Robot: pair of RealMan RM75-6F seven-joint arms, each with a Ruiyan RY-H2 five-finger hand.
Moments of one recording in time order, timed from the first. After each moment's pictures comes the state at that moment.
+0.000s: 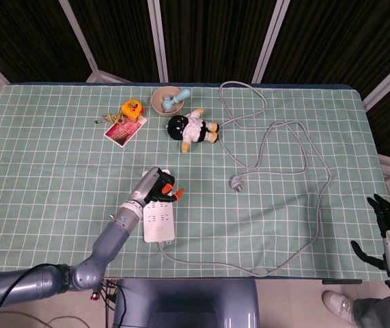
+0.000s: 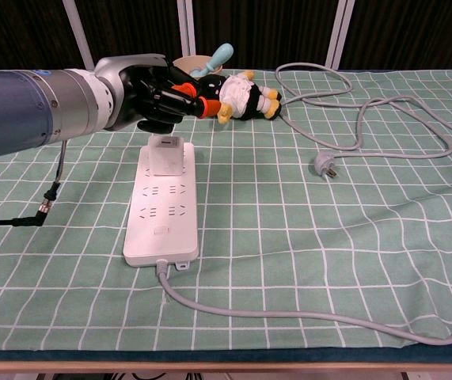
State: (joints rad) left arm -0.79 -1.63 -0.48 -1.71 0.64 0.84 0.00; right arm 0.04 -1.06 0.06 -1.63 -1.51 1.51 0.23
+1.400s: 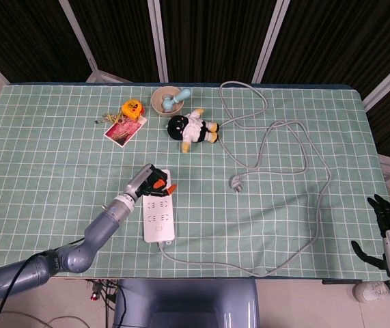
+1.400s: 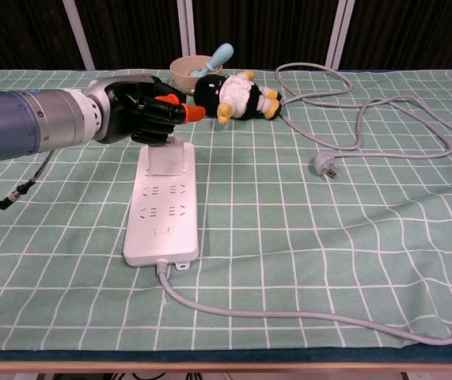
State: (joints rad) left arm -0.76 -1.62 -0.46 -1.46 0.95 0.57 -0.49; right arm 0.04 -1.06 0.07 -1.64 -1.50 1.50 0.21
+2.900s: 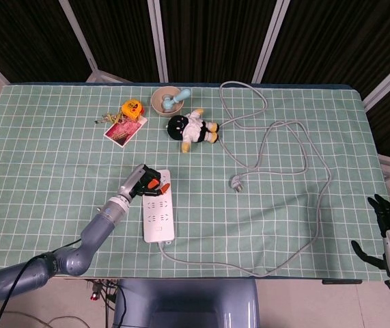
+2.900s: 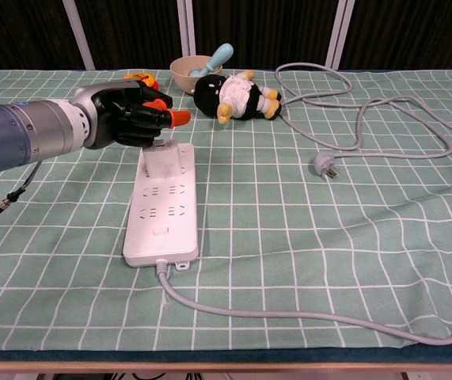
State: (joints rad) left arm -0.74 -1.63 -0.41 -1.42 1.00 0.65 -0.55; right arm 0.03 -1.06 0.07 -1.64 -1.50 1.51 0.21
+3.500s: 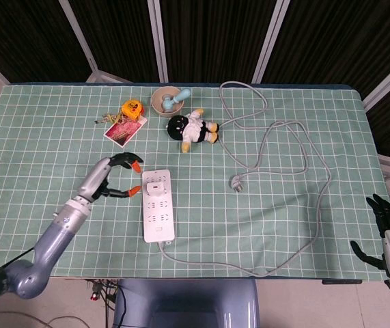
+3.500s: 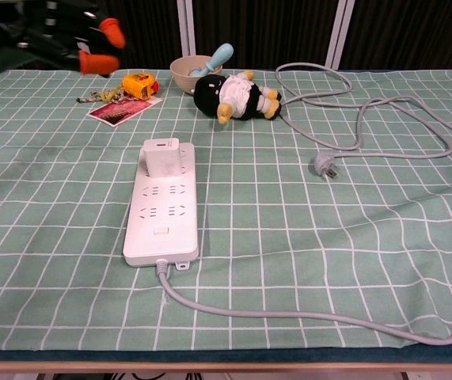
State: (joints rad) left arm -0.56 -1.29 -0.35 -1.76 1.26 0.91 -0.37; right arm 0.04 -1.06 0.06 -1.63 -1.52 1.51 0.21
